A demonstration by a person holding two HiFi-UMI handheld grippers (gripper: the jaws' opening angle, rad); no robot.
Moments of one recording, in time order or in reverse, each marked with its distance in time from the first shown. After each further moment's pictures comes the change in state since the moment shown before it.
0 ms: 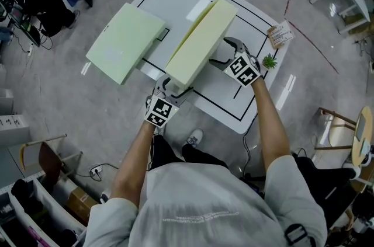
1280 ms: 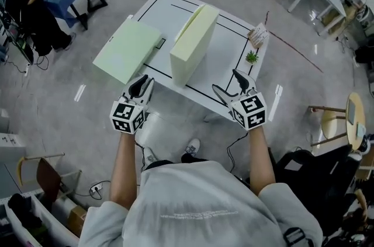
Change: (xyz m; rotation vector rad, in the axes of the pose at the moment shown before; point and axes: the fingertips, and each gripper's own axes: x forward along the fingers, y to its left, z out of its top) left arm -0.184 0.058 0.093 -0.207 -0.178 0.201; right arm -0.198 0.115 0.073 0.424 -0.152 -0.304
